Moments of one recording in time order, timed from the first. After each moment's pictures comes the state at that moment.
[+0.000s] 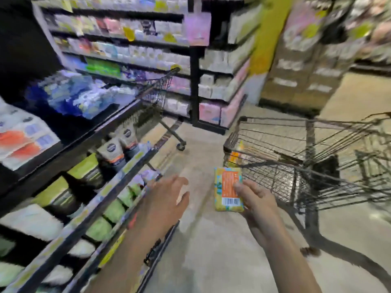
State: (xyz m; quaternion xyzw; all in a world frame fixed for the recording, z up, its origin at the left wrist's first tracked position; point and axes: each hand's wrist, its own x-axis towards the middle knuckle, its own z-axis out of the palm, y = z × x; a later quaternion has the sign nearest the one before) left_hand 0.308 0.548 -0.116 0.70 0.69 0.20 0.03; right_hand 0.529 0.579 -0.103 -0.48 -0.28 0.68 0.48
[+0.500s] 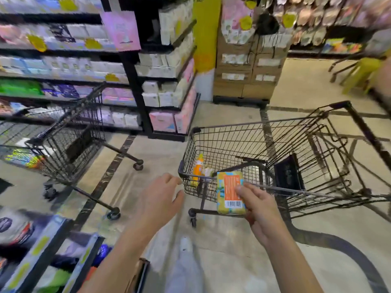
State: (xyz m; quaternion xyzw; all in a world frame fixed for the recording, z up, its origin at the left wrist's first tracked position) left_hand 0.402 0.808 -0.141 0.78 0.60 0.16 0.07; right_hand 0.642 0.766 -0.137 -0.54 -0.20 0.60 0.55
